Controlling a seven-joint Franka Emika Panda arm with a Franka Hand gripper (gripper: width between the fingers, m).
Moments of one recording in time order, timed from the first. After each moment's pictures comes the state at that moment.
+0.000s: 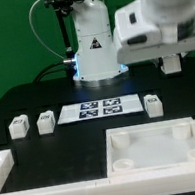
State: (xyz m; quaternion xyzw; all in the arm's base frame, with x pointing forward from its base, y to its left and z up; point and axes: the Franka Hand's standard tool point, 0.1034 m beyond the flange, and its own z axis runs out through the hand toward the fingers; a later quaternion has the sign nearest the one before) arm 0.448 0.134 0.117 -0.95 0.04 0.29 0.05
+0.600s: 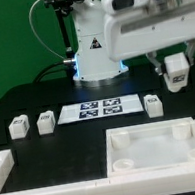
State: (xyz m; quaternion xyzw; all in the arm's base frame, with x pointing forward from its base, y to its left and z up) arm 0.556 0.116 0.142 -1.00 0.00 0.00 0.06
